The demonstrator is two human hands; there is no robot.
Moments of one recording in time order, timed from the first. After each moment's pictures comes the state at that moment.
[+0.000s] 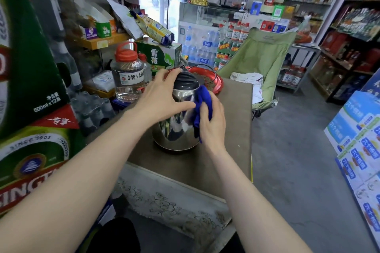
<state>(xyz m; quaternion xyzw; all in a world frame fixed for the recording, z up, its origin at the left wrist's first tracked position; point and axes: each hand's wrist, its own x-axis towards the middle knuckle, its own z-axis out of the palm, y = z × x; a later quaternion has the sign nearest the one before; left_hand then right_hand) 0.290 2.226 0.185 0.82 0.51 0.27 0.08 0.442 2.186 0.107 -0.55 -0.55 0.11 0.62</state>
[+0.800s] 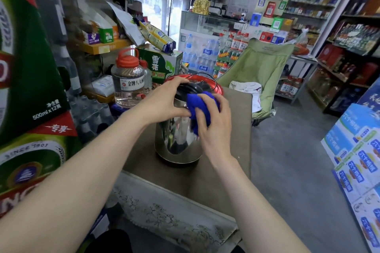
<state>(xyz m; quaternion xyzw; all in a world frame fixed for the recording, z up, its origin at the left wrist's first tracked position) 0.283 2.245 0.197 0.85 0.39 0.31 0.17 0.442 2.177 0.136 -0.56 -0.63 -0.05 0.53</state>
